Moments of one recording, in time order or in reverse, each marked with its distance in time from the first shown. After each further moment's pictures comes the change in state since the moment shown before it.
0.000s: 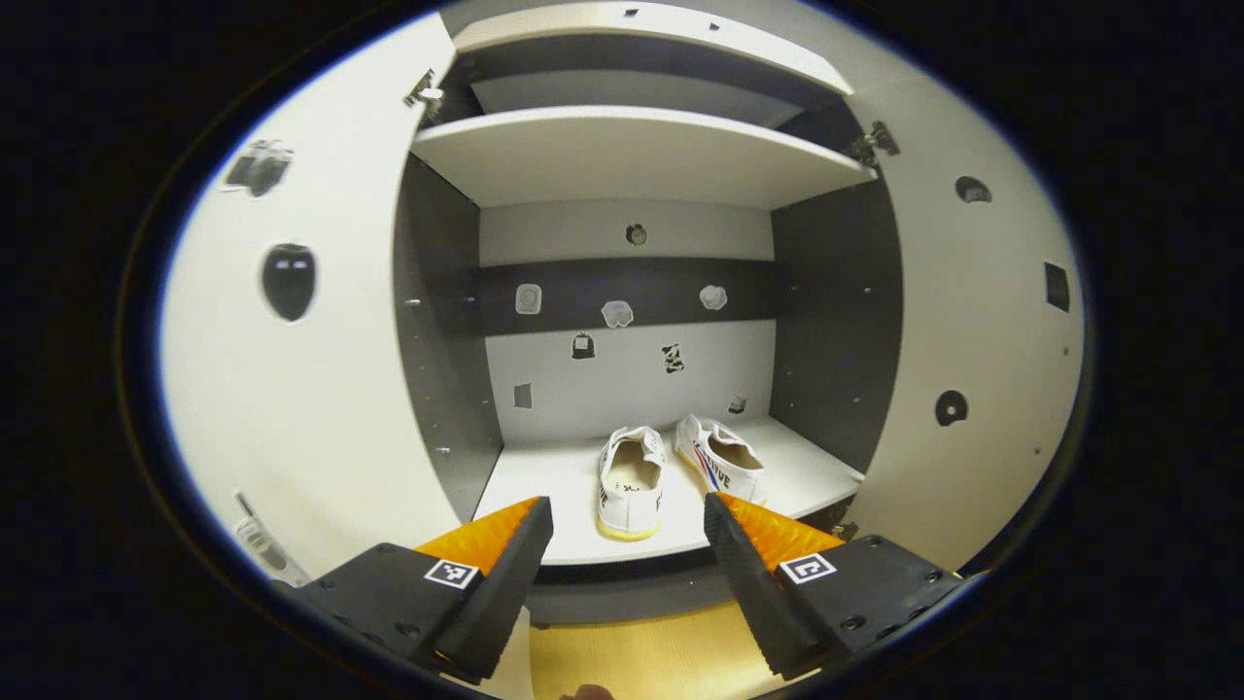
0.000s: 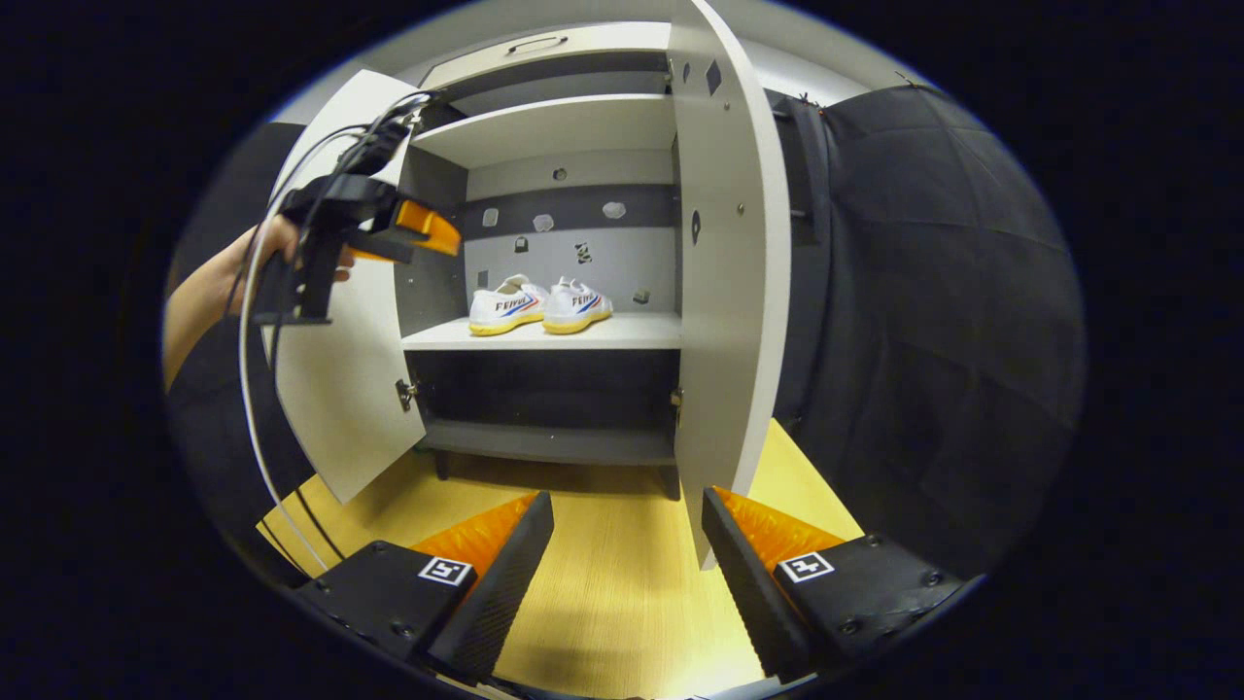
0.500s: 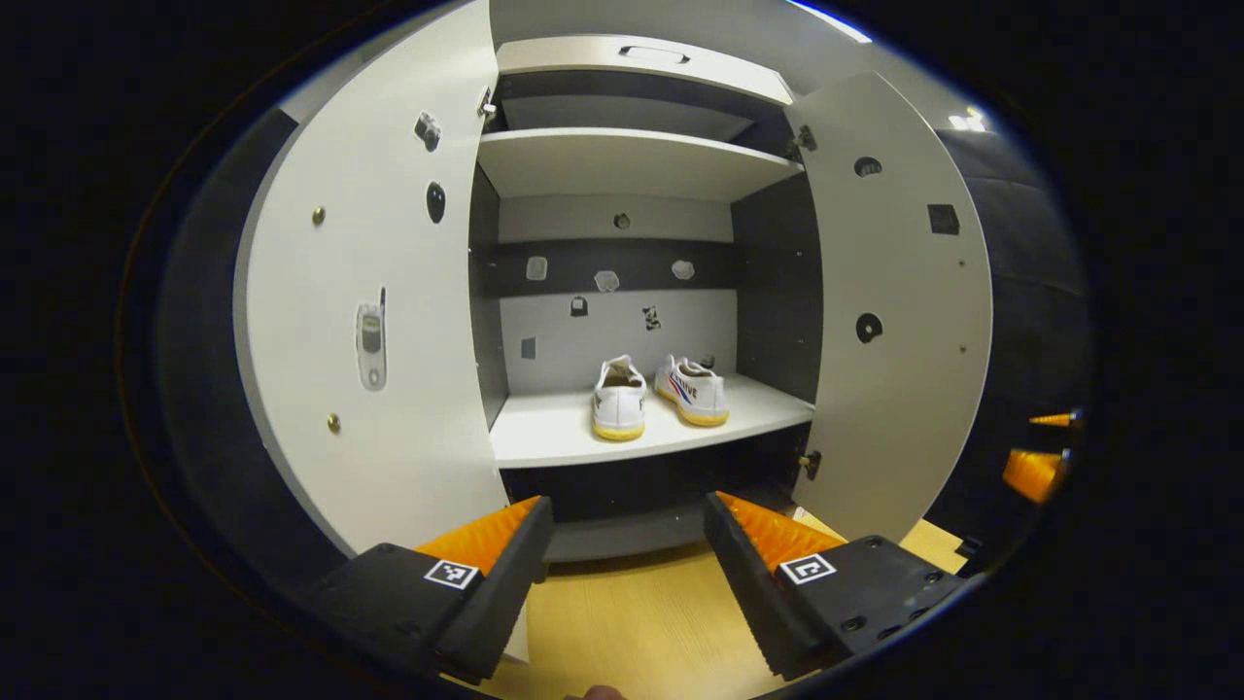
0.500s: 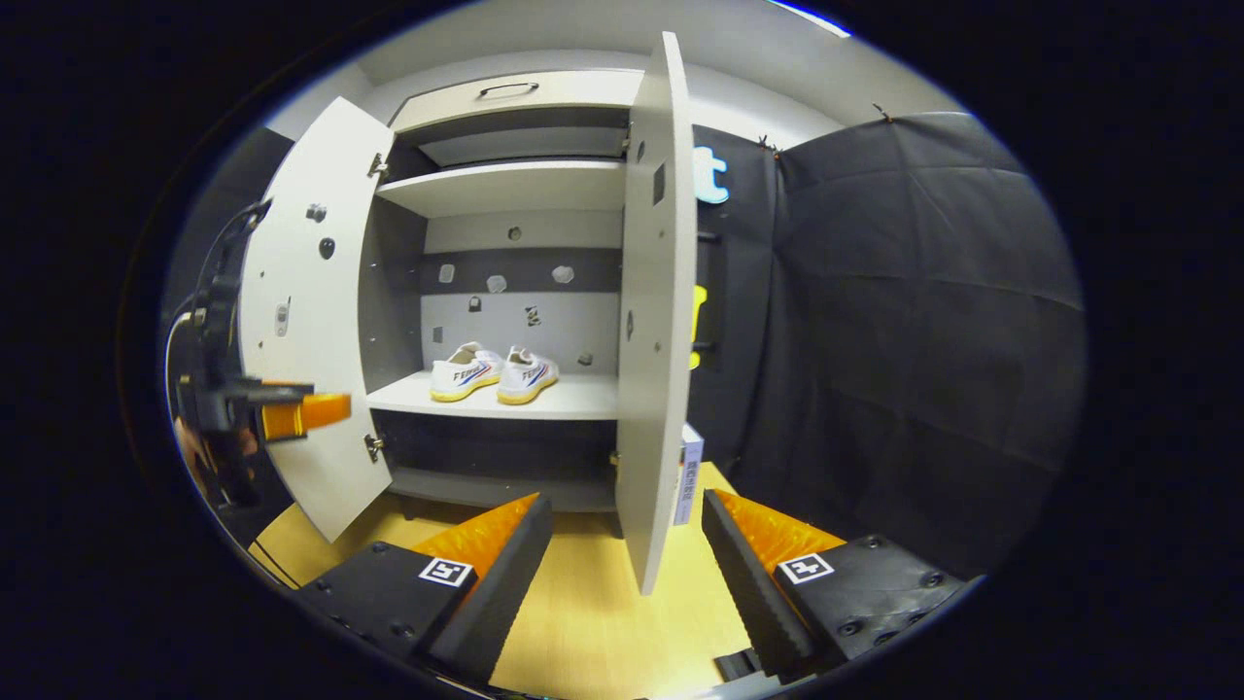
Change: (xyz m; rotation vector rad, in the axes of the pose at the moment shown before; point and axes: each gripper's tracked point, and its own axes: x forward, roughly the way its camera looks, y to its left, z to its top) left arm -0.100 -0.010 -0.112 0.002 0.049 -0.088; right arm -0.059 -0.042 0.092 0.009 -0.122 -0.179
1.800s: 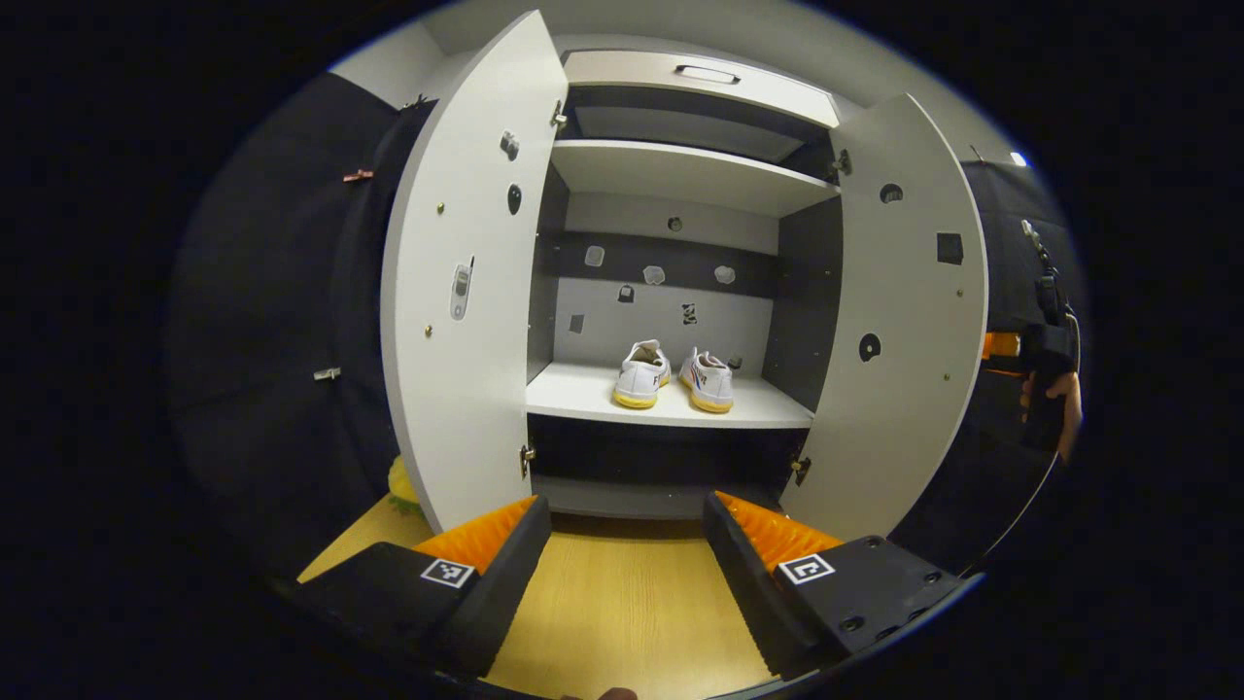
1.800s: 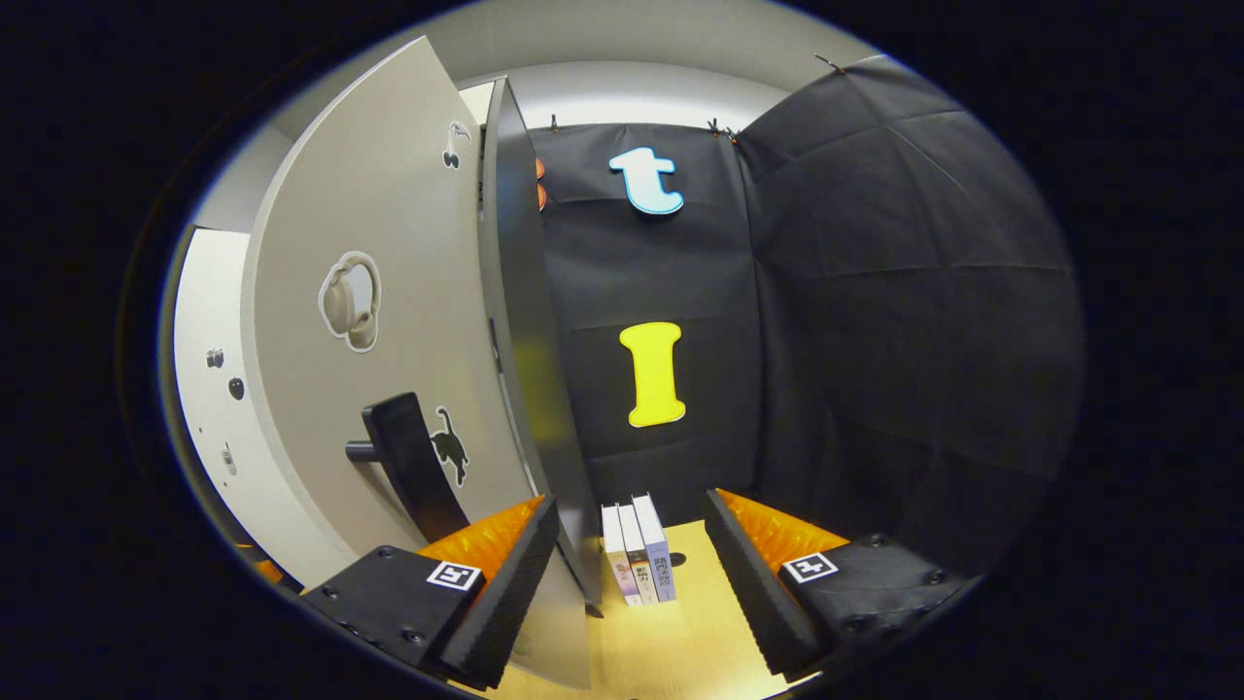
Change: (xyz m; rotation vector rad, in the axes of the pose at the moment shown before) left arm -0.065 -0.038 -0.016 -0.195 -0.009 0.227; right arm 0.177 -0.109 0.101 0.154 -0.018 0.096
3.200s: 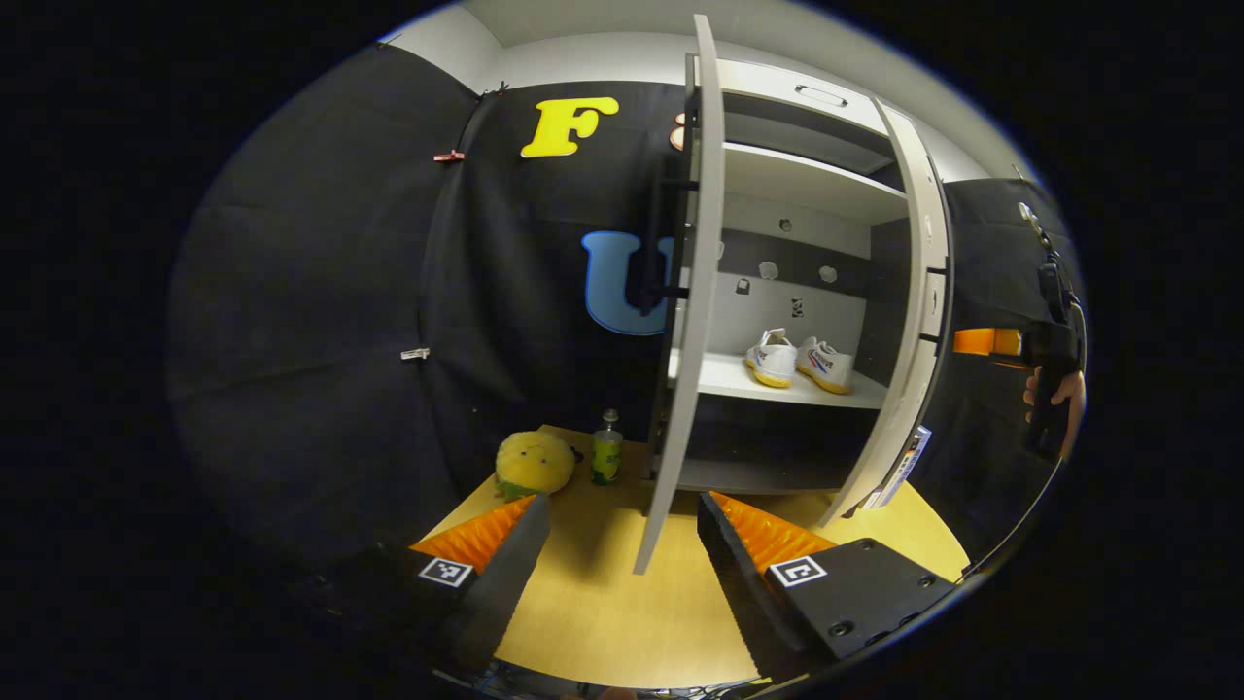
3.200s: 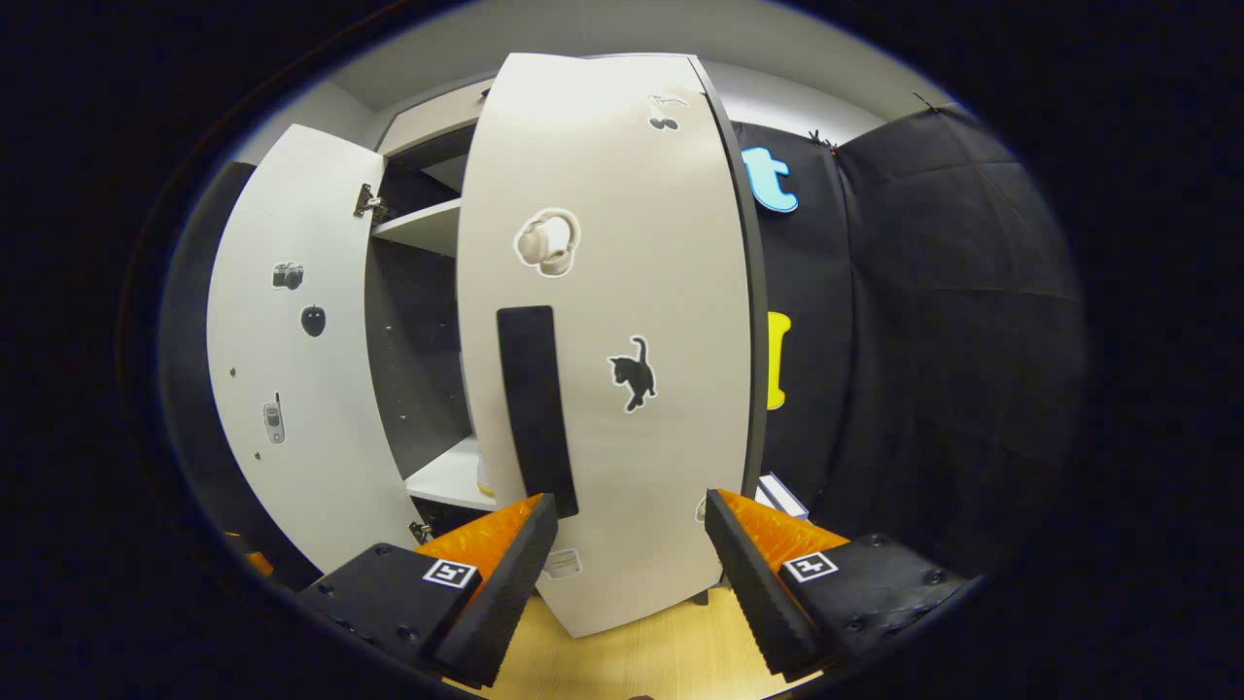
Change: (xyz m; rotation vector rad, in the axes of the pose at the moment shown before) left arm -0.046 0.199 -0.018 -0.015 0.006 0.165; right arm -0.030 0.229 -0.082 -0.090 0.019 0.134
